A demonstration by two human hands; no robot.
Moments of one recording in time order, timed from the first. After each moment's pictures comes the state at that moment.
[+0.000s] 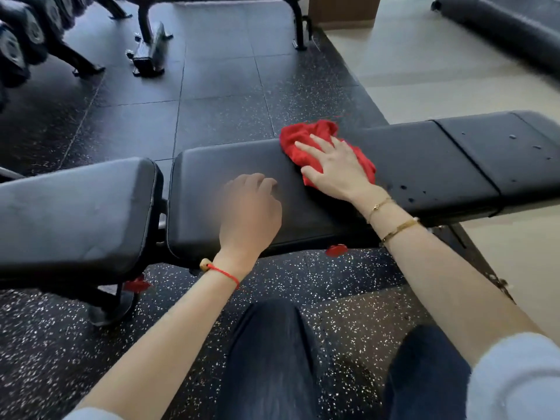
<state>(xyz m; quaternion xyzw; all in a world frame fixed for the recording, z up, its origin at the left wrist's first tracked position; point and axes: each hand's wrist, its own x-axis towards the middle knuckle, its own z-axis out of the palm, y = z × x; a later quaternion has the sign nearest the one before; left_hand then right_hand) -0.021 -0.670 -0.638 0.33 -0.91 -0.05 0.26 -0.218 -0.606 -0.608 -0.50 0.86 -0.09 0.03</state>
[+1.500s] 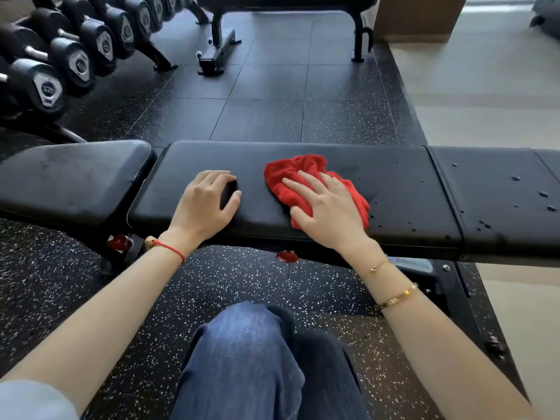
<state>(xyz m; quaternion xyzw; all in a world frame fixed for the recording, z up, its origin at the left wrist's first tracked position) -0.042 -0.639 -0.615 0.37 -0.91 -0.06 0.21 -0.257 -0.499 -0.618 -0.62 0.77 -0.16 0.01</state>
